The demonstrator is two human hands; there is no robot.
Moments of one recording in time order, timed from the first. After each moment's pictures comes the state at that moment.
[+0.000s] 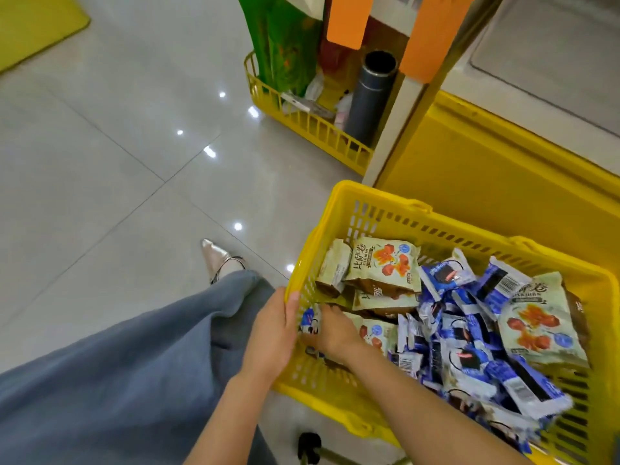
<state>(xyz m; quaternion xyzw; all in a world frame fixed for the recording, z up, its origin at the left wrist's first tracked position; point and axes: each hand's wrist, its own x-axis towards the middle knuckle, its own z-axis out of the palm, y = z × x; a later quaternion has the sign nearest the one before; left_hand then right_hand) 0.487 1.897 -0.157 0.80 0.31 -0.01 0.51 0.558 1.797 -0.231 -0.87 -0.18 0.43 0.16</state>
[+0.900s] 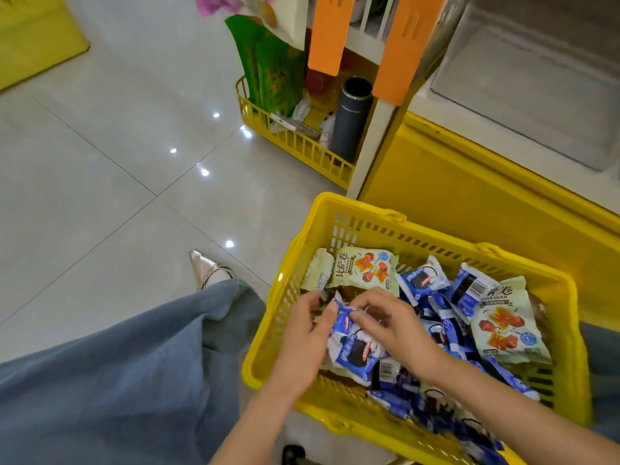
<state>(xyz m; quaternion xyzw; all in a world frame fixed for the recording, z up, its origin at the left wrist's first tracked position) 0.506 1.843 -0.119 0.67 0.31 -0.07 0.67 0.592 1.706 -0.117 -0.80 -0.26 0.28 0.46</state>
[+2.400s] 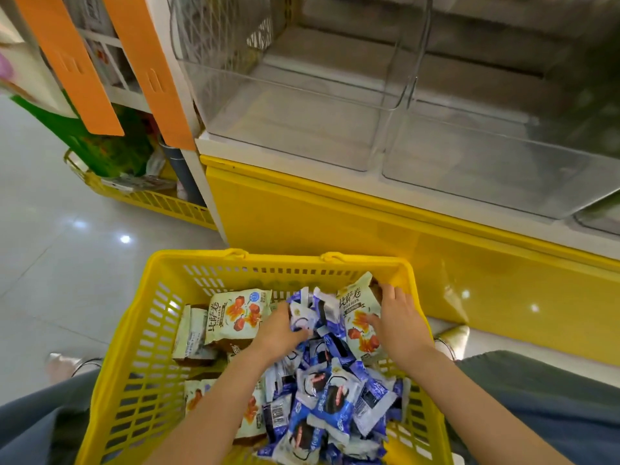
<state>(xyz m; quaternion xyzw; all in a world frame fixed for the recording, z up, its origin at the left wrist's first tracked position) 0.655 1.727 -0.194 0.86 0.11 -0.27 0.42 0.670 1.524 -0.130 -0.98 -0.02 0.15 0.09</state>
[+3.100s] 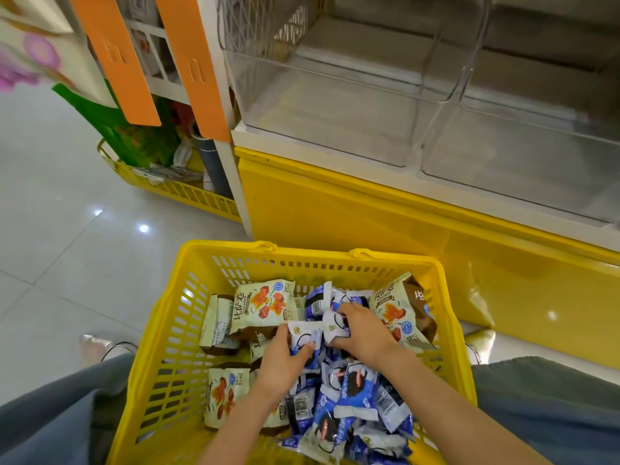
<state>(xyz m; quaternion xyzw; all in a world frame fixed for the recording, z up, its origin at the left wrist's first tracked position) 0.594 1.741 -0.182 0.79 0.22 -0.18 0.54 0.665 1.590 -0.169 -0.93 -0.13 0.29 0.19</state>
